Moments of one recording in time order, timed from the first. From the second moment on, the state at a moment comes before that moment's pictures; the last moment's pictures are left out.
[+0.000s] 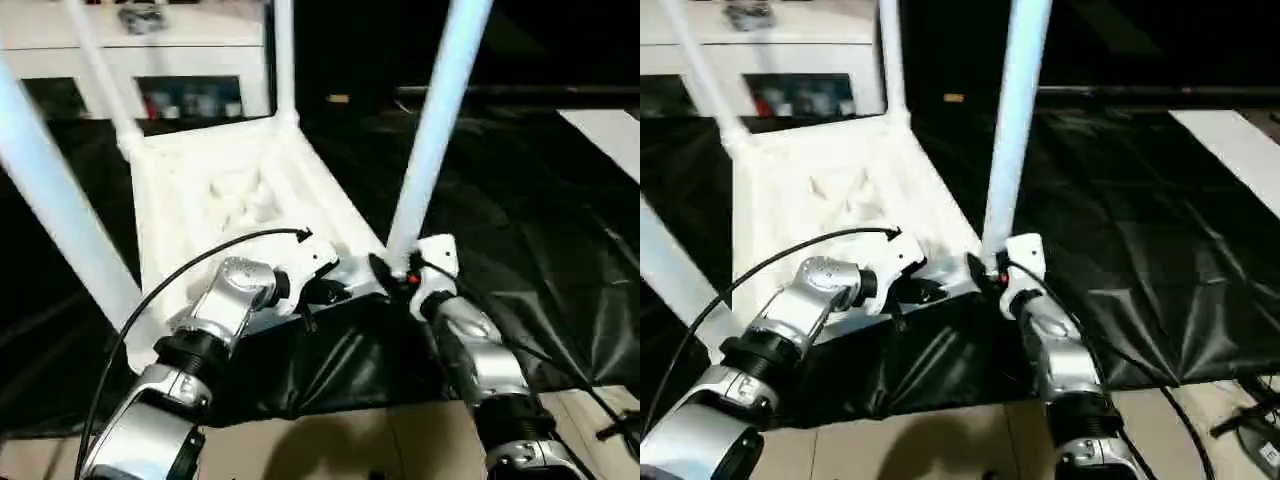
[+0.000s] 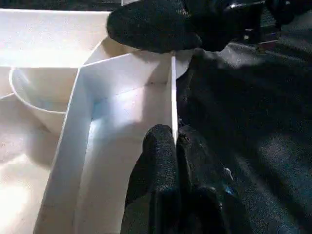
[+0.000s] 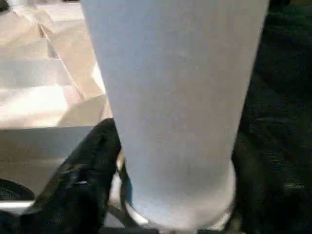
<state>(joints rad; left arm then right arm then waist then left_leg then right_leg) -0.65 0.15 -0.24 0.68 0.14 0.22 -0.99 -0.39 -0.05 -0.06 0.55 0.07 0.06 0.43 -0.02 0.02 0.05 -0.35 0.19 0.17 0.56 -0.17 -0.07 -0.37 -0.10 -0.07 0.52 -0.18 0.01</state>
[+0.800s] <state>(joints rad) -0.64 0.36 -0.30 0.62 0.09 0.05 -1.34 -0.40 -0.37 0.13 0.45 0.13 0.07 1.15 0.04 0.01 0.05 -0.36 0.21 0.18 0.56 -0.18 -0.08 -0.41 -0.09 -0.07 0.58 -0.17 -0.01</state>
